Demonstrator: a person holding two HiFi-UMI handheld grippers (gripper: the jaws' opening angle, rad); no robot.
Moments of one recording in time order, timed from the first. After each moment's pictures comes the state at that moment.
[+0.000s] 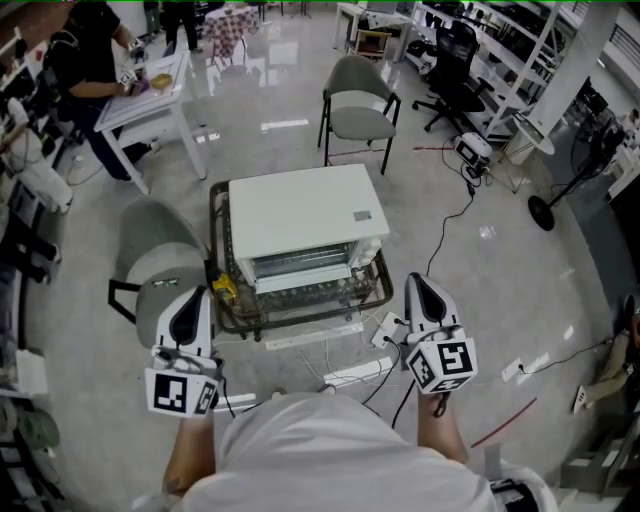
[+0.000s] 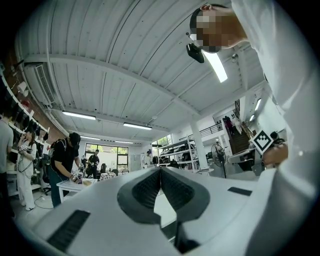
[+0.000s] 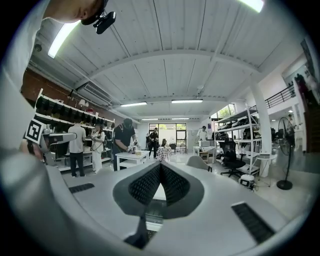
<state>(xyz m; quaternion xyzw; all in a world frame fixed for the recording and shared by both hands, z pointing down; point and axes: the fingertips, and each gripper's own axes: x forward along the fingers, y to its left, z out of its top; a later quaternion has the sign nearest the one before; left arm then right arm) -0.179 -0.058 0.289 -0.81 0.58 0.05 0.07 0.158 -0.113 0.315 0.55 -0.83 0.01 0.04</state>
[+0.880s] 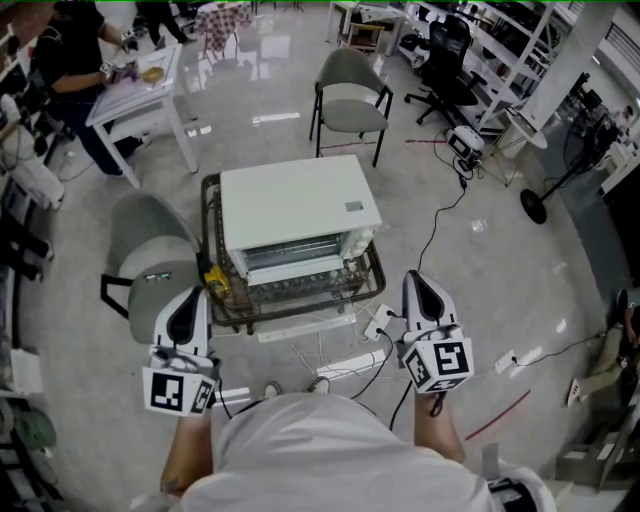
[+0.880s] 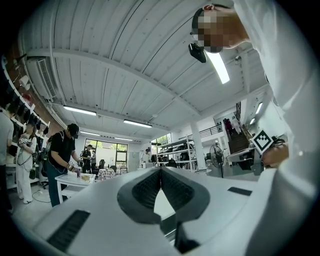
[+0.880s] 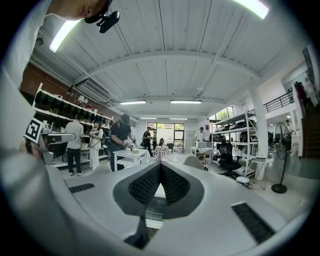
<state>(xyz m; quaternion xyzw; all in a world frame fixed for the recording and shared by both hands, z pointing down) -0.176 -0.052 0.300 -0.82 0.57 0.05 0.05 0.162 -0.101 0.310 0.56 -0.82 0.00 0.06</state>
